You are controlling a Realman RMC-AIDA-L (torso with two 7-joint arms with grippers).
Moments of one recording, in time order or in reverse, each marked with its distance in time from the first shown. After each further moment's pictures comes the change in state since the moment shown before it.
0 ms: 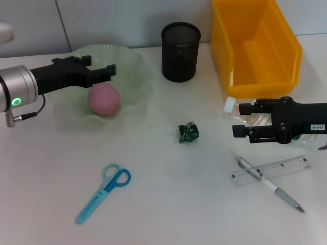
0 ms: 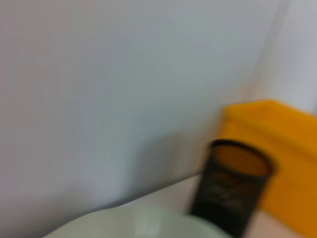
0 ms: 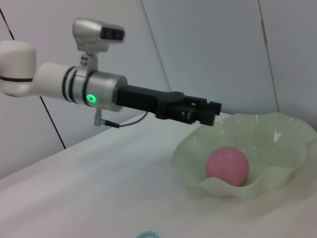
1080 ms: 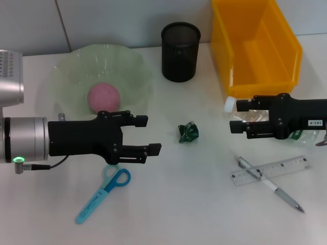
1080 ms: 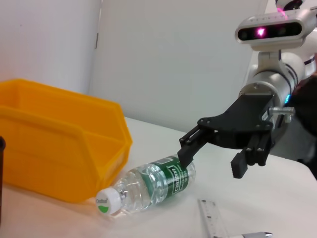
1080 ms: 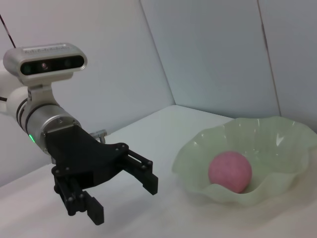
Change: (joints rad) left arm 0.051 -0.005 0.026 -0.012 0.075 0.512 0.232; right arm 0.015 0.000 0.000 0.002 0.005 0.001 0.025
